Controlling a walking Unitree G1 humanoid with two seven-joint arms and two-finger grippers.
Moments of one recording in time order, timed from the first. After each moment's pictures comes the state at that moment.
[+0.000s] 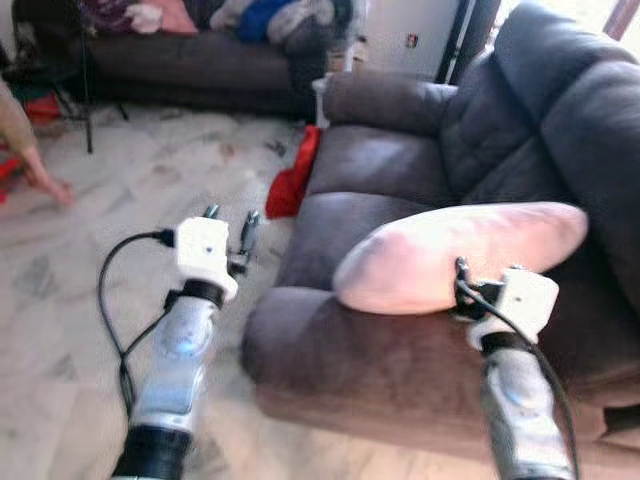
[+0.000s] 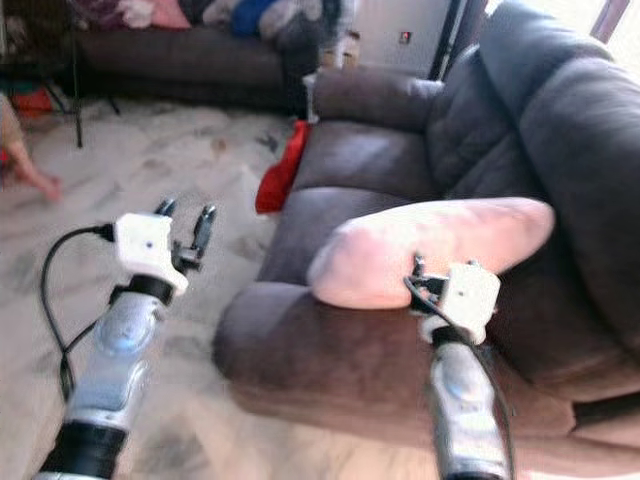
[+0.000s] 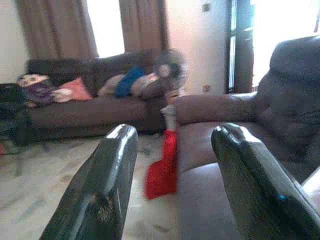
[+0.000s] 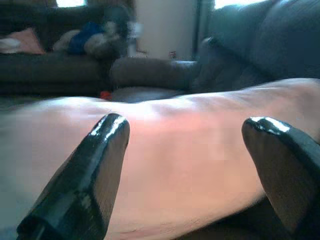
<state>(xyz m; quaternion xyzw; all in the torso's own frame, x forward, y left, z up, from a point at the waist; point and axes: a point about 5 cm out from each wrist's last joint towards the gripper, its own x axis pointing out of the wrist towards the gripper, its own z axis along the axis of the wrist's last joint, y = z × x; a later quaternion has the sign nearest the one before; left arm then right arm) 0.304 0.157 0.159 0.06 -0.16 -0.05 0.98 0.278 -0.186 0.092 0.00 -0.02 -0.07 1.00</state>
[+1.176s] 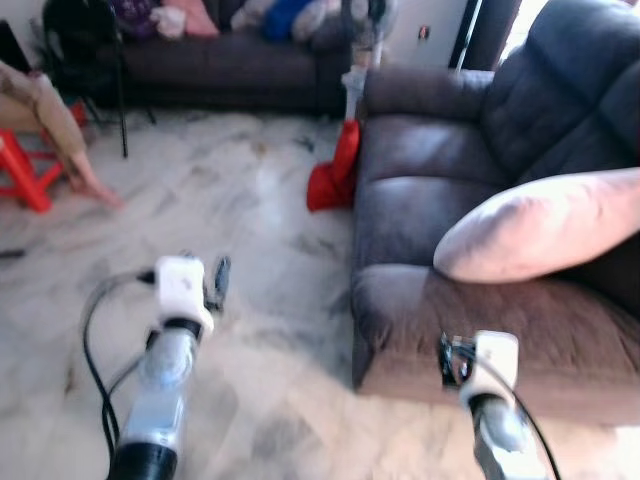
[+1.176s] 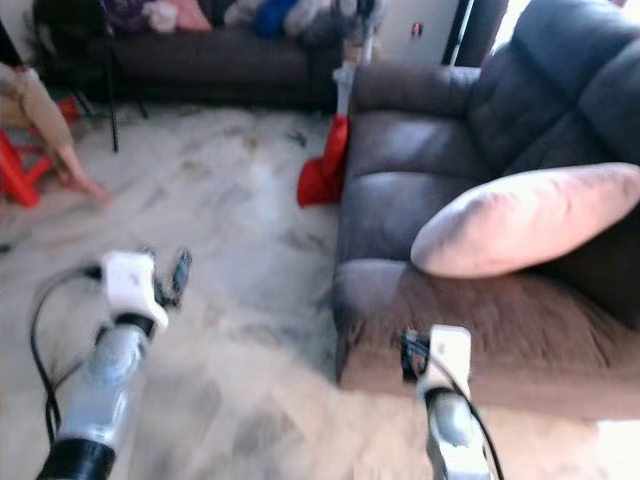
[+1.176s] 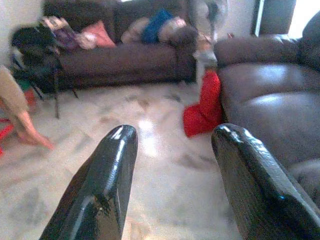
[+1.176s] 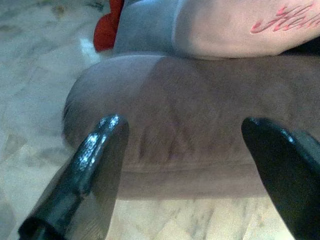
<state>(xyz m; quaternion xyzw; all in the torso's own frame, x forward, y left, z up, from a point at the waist) 0.297 0.184 0.088 0.06 -0.03 -0.01 1.00 0.238 -0.207 -0.014 -0.02 0.21 -0.07 0.98</state>
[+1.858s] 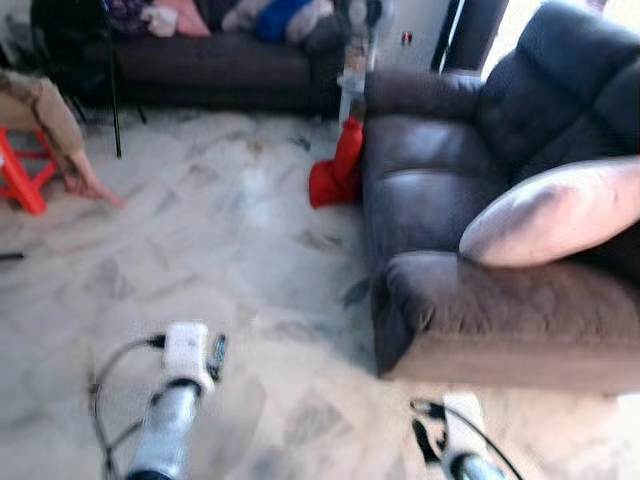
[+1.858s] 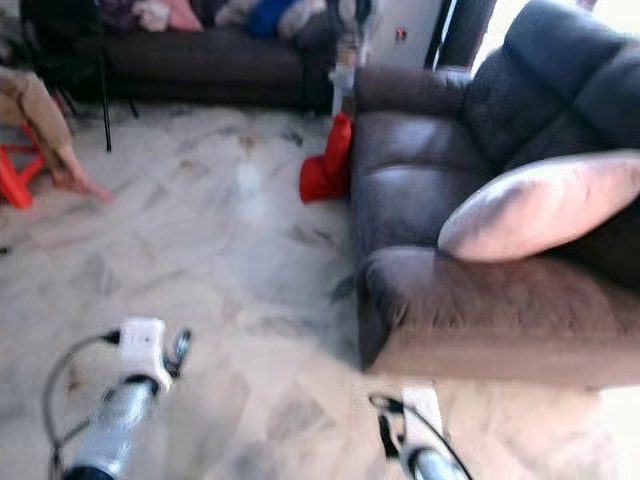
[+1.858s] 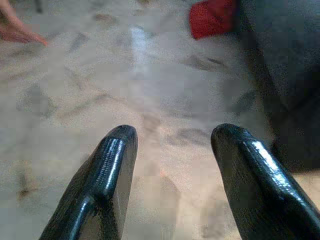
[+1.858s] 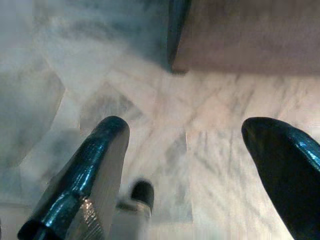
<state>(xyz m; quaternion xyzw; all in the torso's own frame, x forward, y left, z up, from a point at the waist) 0.268 0.183 0.000 0.03 0.15 -0.01 0.99 0.178 -0.196 -0.080 -0.02 0.41 -0.01 0.91</state>
